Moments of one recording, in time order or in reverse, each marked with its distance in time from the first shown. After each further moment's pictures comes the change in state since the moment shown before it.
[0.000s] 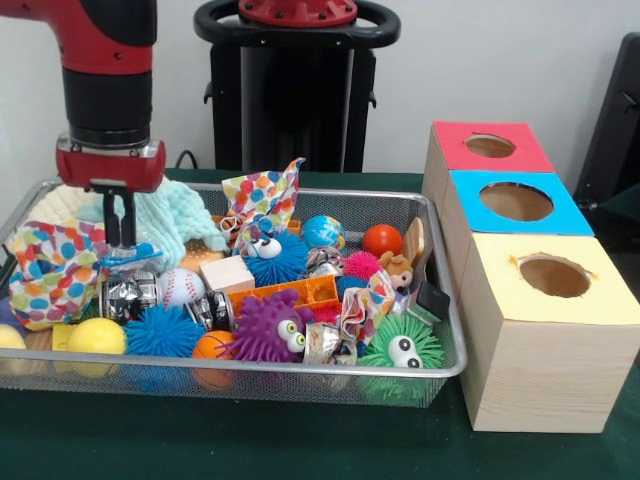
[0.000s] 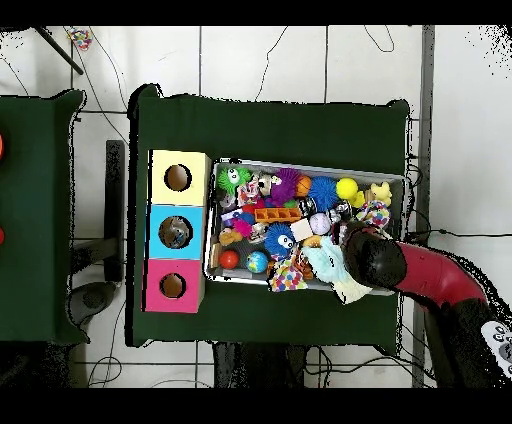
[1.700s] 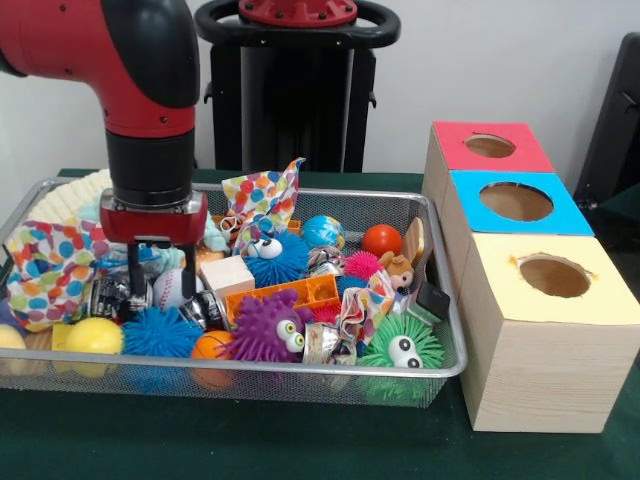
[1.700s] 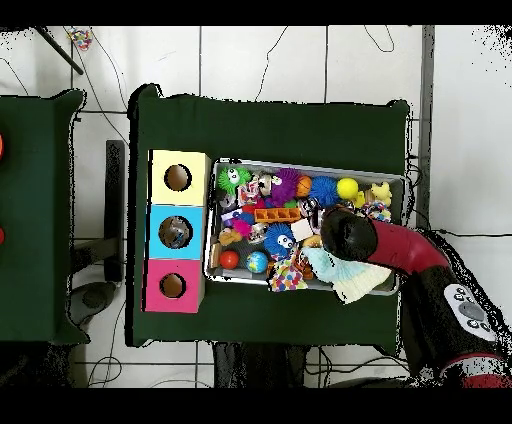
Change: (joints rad) arm 0.114 0.140 -0.045 -0.132 0.073 0.021 0.000
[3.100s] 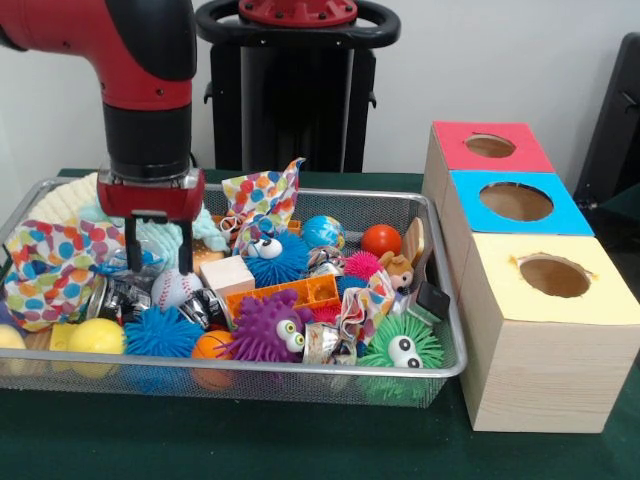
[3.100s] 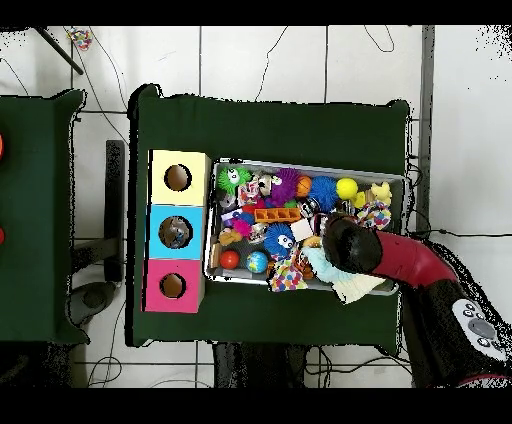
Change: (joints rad) arm -0.019 -0.072 -0.001 0.086 0.000 -0.024 0.000
